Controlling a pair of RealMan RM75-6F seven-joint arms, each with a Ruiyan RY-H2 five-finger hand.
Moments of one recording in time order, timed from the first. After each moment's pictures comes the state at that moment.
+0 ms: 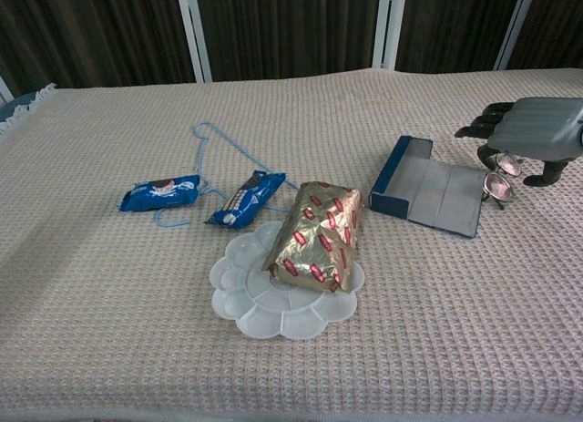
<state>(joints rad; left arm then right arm) -0.14 -1.18 0.04 -1.59 1.62 1.44 0.13 0.78 -1.51 -0.02 -0.81 -1.52 0.72 -0.36</state>
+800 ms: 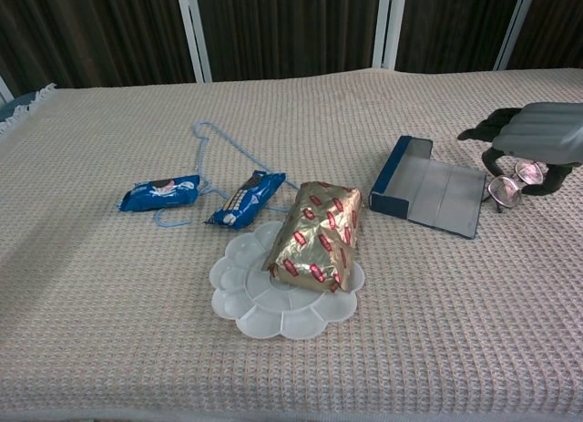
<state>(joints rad) -0.15 -1.17 0.04 -1.59 1.62 1.43 0.13 0.75 -1.51 -0.03 -0.82 -1.53 0.77 -0.21</state>
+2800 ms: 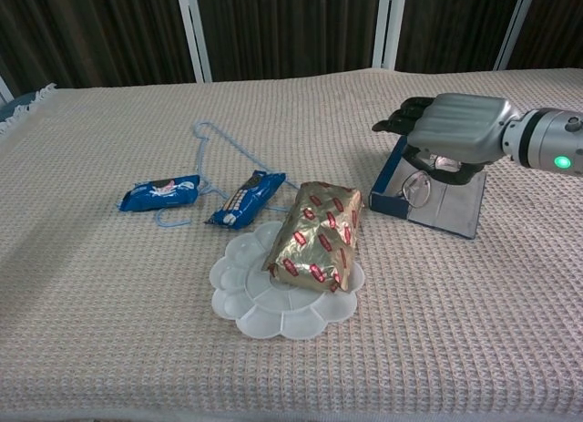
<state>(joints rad) -0.14 -1.16 0.04 -1.59 1.63 1.44 0.09 0.82 -1.54 0.05 -1.04 -1.51 0.83 -0.49</state>
